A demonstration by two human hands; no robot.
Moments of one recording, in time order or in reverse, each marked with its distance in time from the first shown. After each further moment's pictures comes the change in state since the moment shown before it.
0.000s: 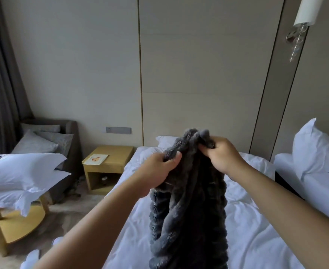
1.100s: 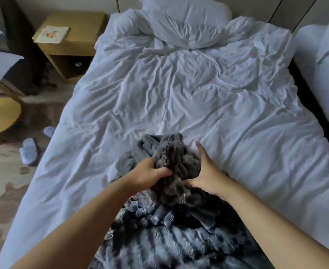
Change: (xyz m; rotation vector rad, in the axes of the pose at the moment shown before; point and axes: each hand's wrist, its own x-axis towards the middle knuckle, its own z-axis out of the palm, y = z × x) left_hand 0.000 -0.314 0.108 0.043 -0.417 -0.538; right_hand -0.183 0.262 0.150 0.024 -0.704 0.772
